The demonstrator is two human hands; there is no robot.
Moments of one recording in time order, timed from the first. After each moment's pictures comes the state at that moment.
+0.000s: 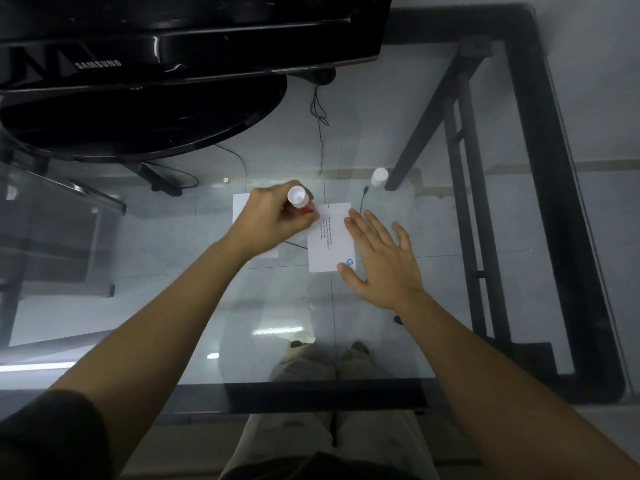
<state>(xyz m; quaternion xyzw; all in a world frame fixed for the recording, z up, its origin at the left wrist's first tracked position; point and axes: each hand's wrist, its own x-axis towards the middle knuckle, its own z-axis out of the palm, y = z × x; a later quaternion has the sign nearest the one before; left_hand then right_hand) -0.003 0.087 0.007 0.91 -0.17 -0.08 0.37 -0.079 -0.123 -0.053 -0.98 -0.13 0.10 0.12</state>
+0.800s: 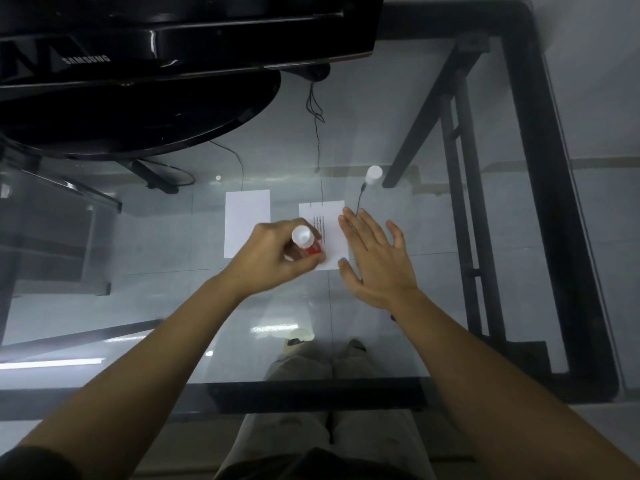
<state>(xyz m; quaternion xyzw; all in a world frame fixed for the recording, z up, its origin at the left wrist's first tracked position) -0.048 0.083 0.005 0.88 -0.22 -0.13 0.40 -0.079 -0.124 -0.049 -0.98 -0.14 0.11 0.10</state>
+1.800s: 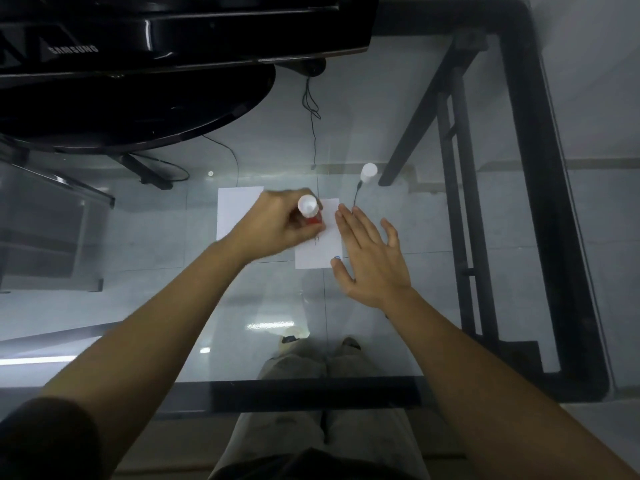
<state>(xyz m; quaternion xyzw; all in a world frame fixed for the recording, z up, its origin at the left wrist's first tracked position) -0.007 0.069 0.001 0.89 -0.24 -0.12 0.36 -0.078 -0.123 -0.047 -0.98 -0.14 0.11 0.09</state>
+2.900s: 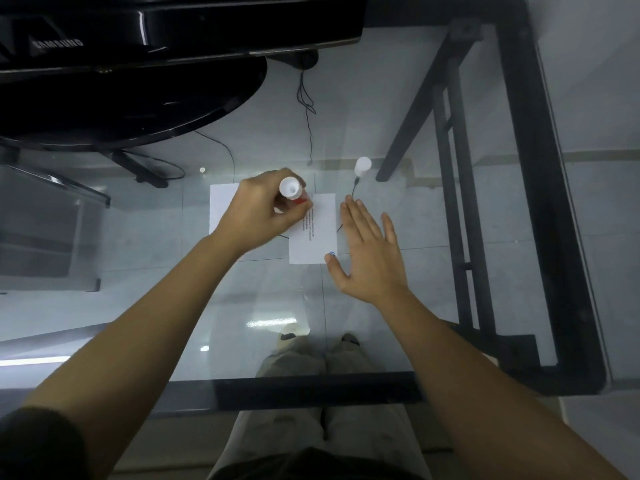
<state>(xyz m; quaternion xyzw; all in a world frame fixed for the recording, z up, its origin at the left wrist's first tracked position) -0.005 0.066 0.007 0.90 -0.18 -0.03 0.38 -0.081 -0.123 -0.047 -0.98 -0.09 0.09 0.14</state>
